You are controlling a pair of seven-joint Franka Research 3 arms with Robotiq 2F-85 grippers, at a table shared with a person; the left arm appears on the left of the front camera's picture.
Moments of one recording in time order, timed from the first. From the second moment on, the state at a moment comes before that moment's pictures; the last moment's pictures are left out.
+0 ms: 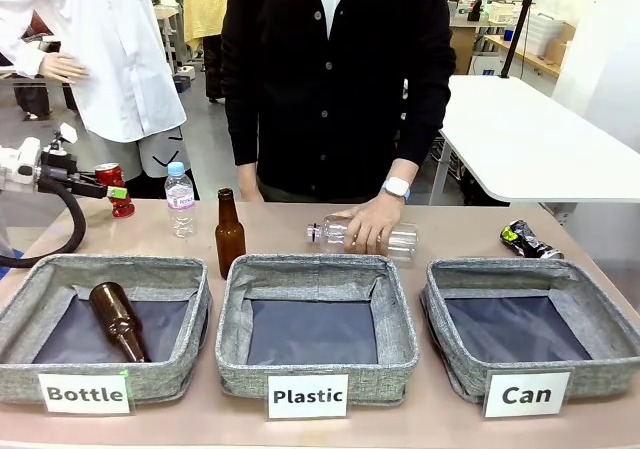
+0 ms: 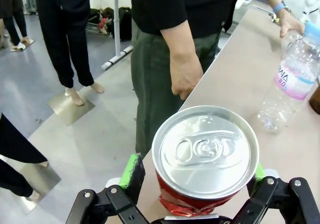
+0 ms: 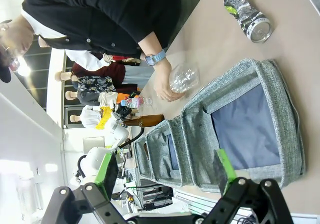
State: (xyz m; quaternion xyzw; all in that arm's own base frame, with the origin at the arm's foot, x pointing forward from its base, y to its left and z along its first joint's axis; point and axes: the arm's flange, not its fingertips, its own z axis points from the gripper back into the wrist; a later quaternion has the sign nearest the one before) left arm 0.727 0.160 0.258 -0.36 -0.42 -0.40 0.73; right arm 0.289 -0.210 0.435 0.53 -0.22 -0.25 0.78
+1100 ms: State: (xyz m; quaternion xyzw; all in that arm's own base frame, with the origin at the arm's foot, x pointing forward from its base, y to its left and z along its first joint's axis) left arm 0.723 0.156 0.276 -0.38 -0.42 -0.42 0.71; right arm 0.289 -0.210 0.435 0.53 -0.22 -0.25 0.78
